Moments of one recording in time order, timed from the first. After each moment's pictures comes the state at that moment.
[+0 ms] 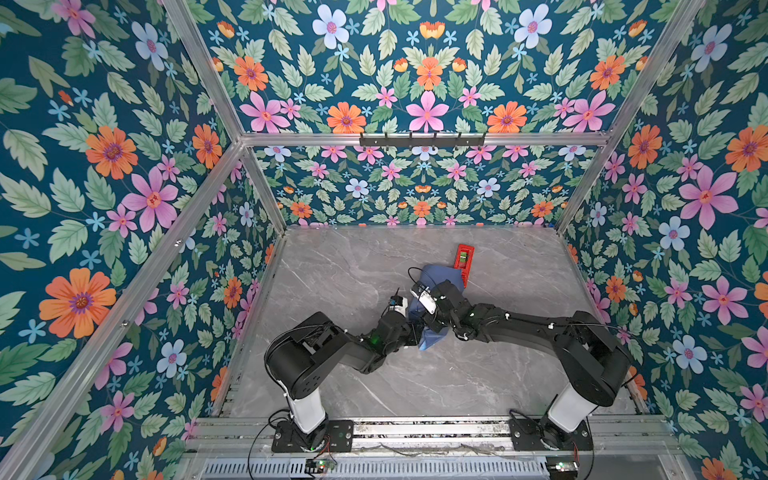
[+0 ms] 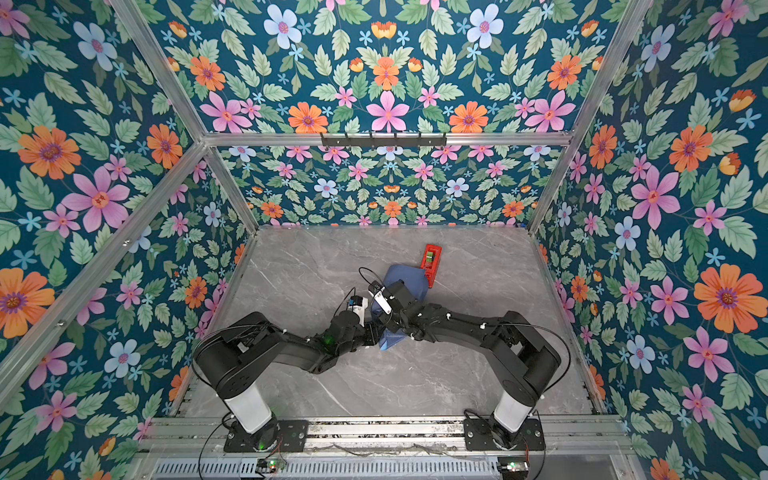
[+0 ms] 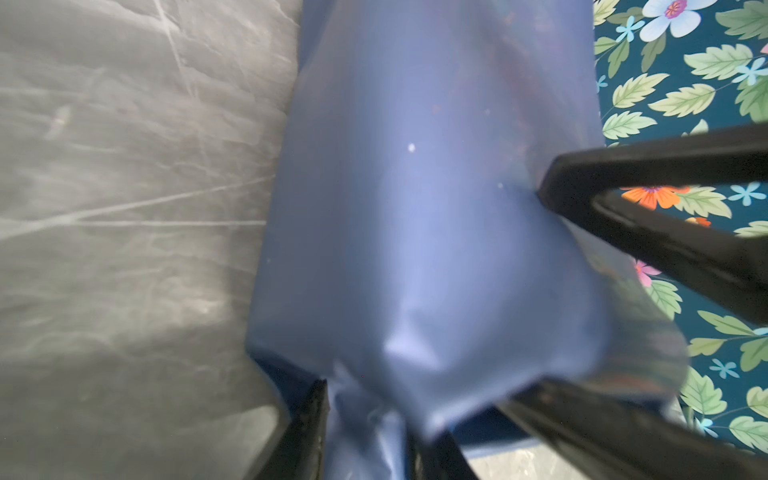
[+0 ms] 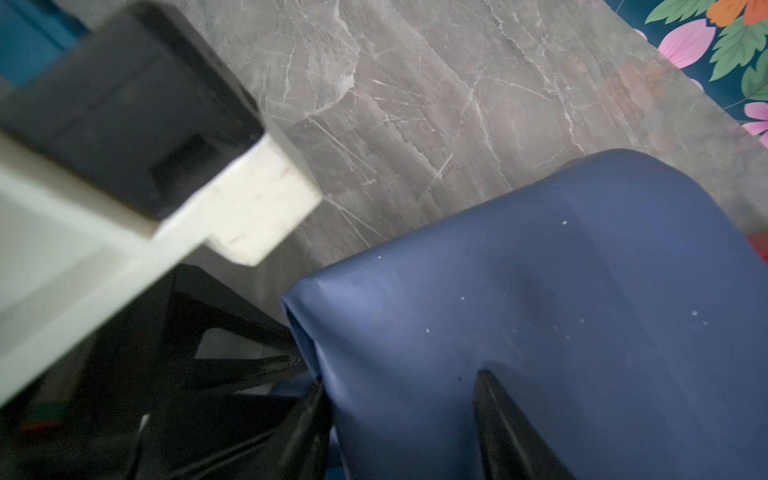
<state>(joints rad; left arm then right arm) -0.80 1.74 0.50 0.71 0.01 -0.76 0.80 1.69 0.97 -0.07 0.10 -0.13</state>
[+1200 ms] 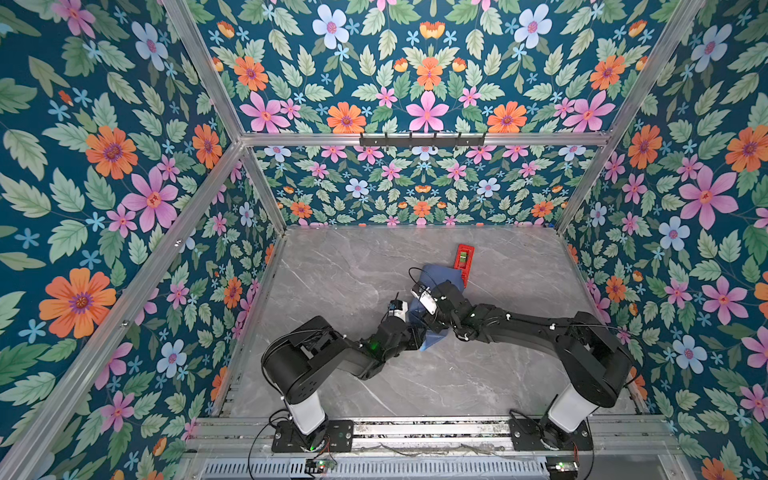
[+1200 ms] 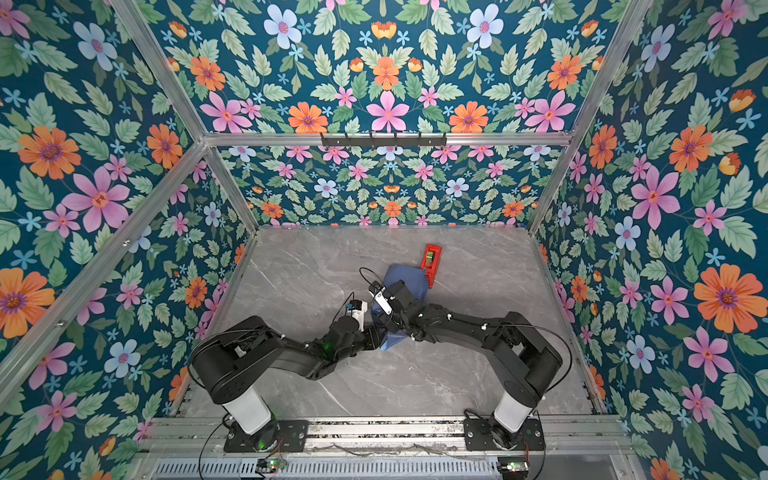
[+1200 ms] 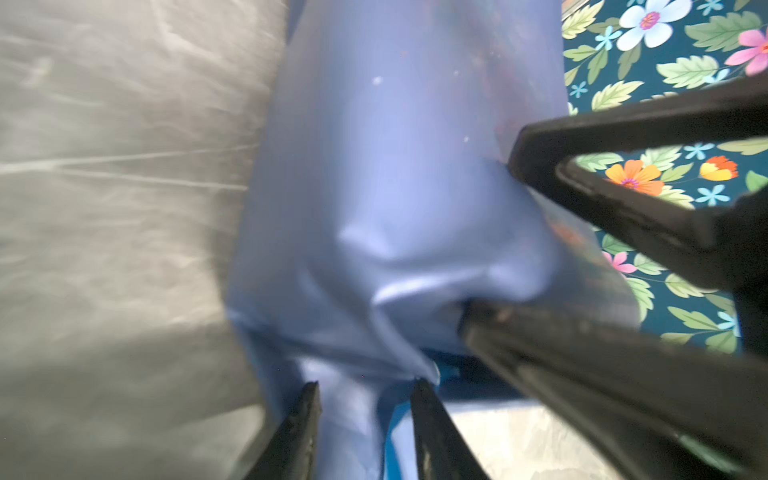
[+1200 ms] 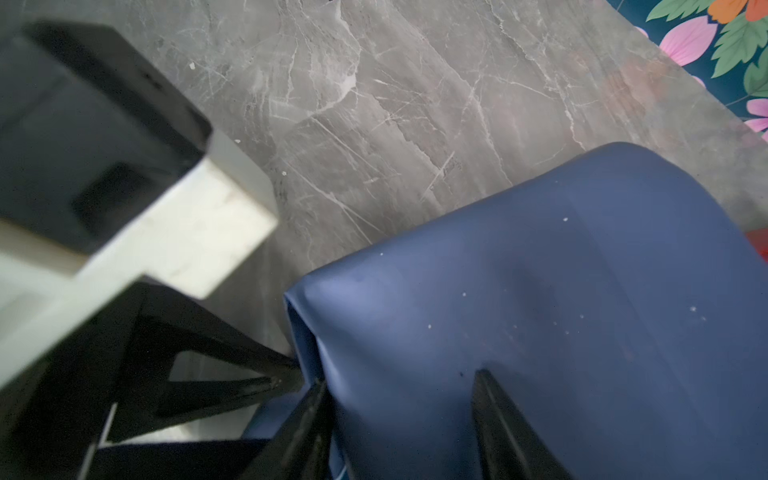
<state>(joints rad) -0.84 1.71 0.45 0.74 -0.01 -0.81 0.80 1.68 0.96 -0.07 0.10 -0.12</state>
